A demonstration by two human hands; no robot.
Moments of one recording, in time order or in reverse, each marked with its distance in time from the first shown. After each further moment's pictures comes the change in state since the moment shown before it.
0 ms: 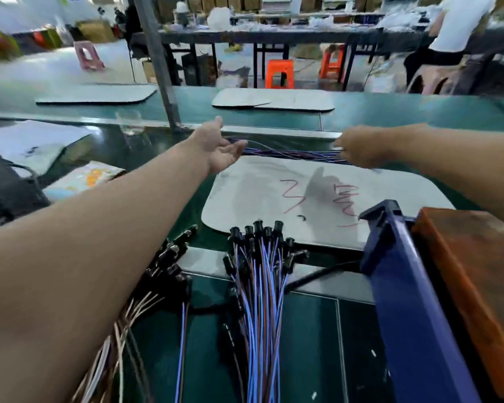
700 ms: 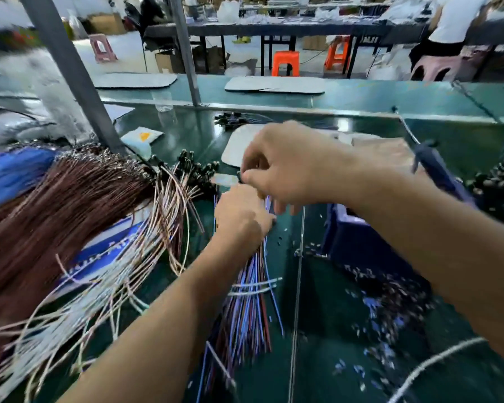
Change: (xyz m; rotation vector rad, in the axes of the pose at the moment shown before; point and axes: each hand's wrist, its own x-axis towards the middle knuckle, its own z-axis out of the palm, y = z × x) left_hand -0.302 -0.162 -0.024 1.273 0.235 0.359; right_hand -0.325 -0.185 -0.075 0.587 0.310 -0.327
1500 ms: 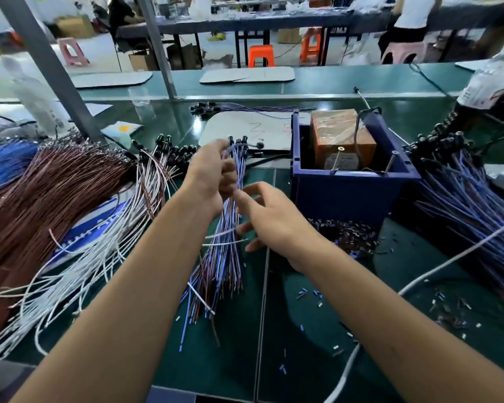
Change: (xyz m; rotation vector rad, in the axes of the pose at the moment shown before) left_hand -0.045 0.026 -0.030 -1.155 -0.222 -0.182; right_hand -0.099 -0.004 0.107 0.940 0.160 0.461
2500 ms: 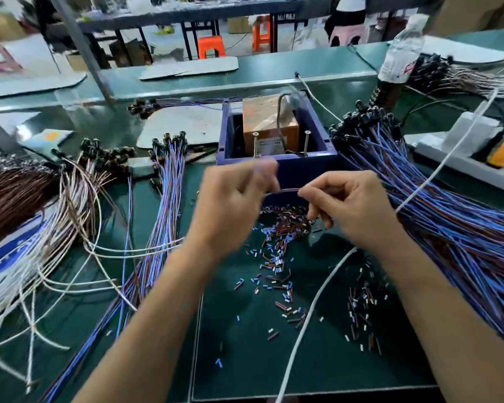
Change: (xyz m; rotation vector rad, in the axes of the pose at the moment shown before) left_hand -0.064 -0.075 0.074 0.759 -0.320 0.922; right_hand -0.062 0.089 -0.162 -0.050 0.313 -0.412
